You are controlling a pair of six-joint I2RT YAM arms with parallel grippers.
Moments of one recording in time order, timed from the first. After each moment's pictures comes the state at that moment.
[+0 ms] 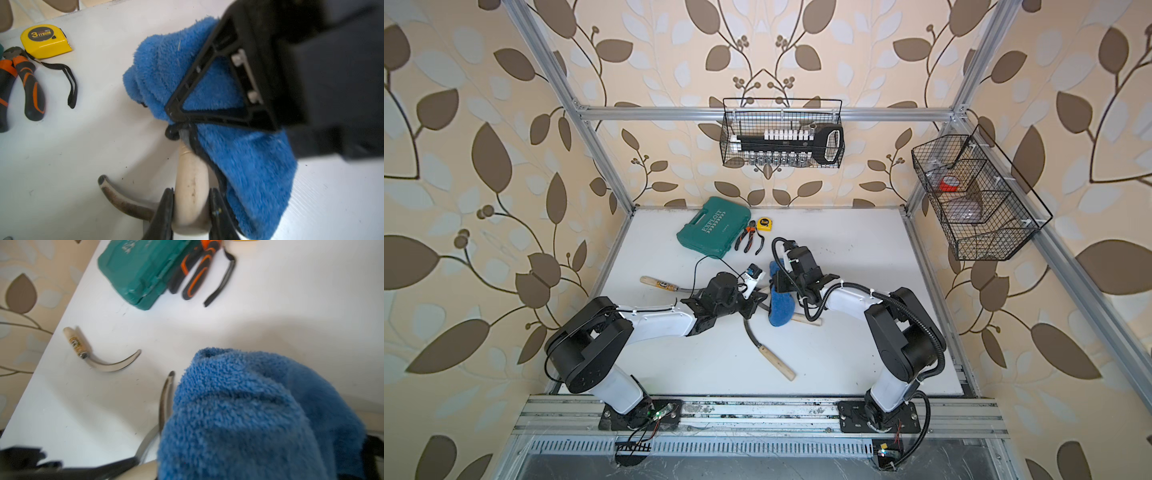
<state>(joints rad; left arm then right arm) -0.67 1.61 0.70 0.35 0.15 -0.04 0.57 1.66 0.93 0.05 -0.13 0.44</state>
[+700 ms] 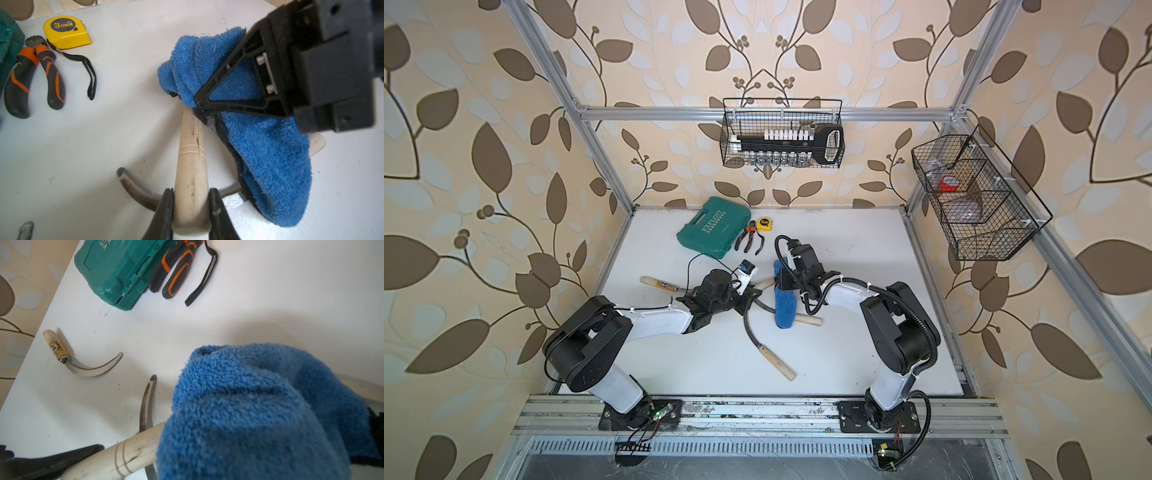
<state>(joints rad) -0.64 1.60 0.69 0.36 0.16 -0.06 0.52 1.74 0.98 0.02 -0.11 0.42</state>
